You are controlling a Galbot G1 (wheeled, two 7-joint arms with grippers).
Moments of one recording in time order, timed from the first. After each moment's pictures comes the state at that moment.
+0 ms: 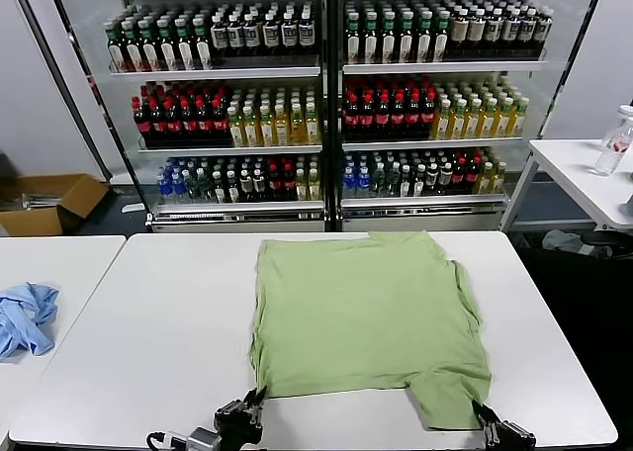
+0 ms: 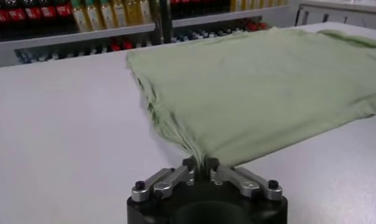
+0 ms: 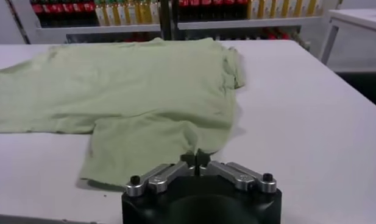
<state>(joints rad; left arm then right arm) 1.65 -1.14 -0.30 -2.19 -0.22 0.53 -0.12 -1.88 1.03 0.76 2.20 0.61 -0.26 0.00</state>
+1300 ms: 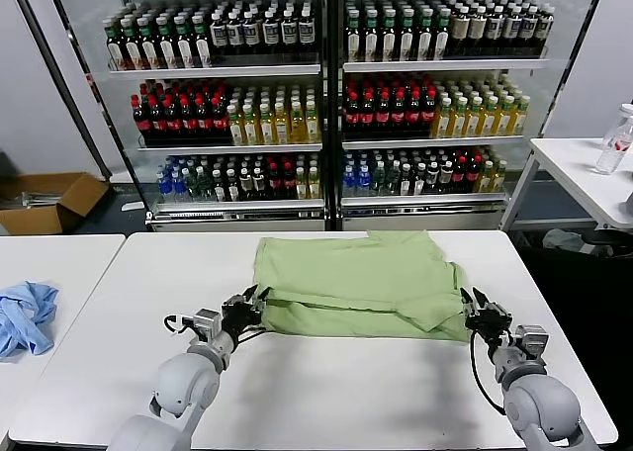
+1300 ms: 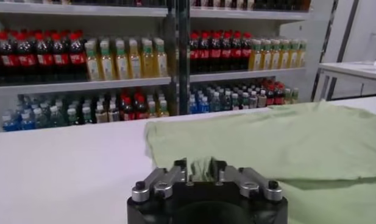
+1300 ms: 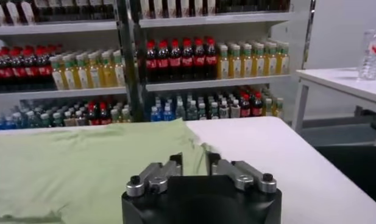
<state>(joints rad) 1.10 -1.16 -0.29 -1.79 -0.40 0.43 -0.03 -1.38 1.06 0.56 1.93 0.52 -0.33 0.14</state>
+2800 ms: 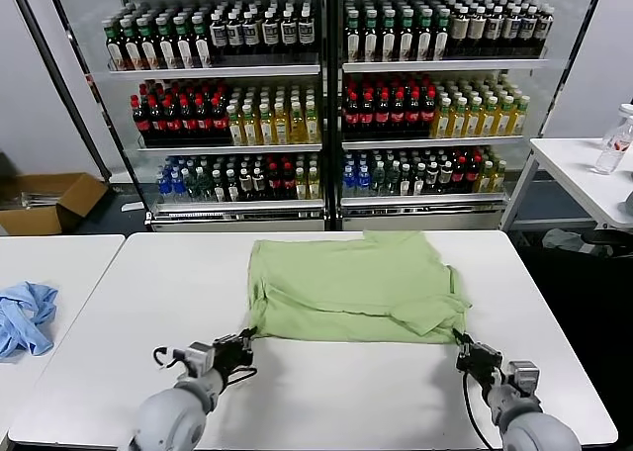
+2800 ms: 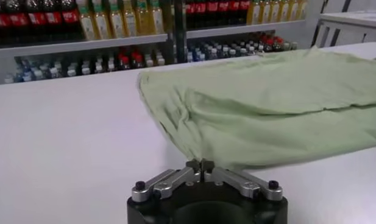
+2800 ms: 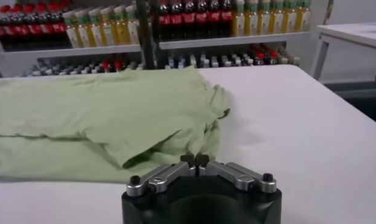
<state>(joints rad) 1.35 -1.08 -0.37 -1.97 -0.41 0.55 -0.04 -1.62 1.07 0.58 2.11 0.53 -0.38 0.12</state>
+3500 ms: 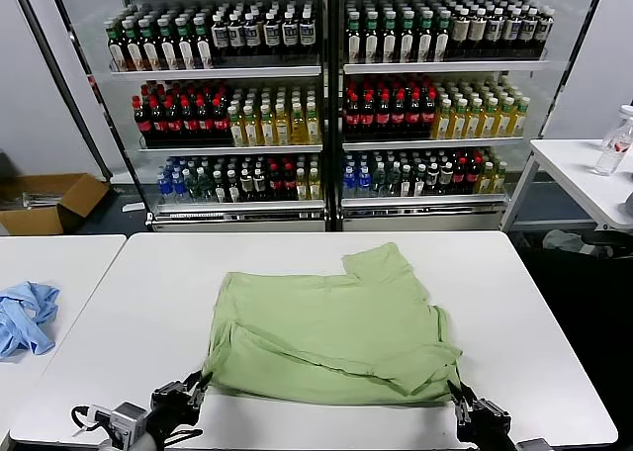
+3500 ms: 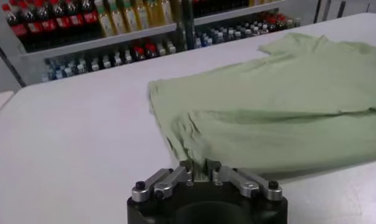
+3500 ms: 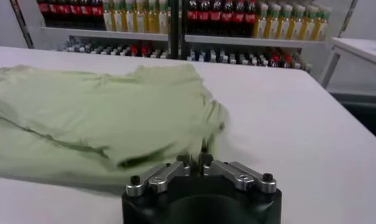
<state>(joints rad) 1.71 -0.98 -0.62 -2.26 -0.39 0.54 0.00 -1.86 1.06 0.64 2.37 0.44 -0.39 0.16</state>
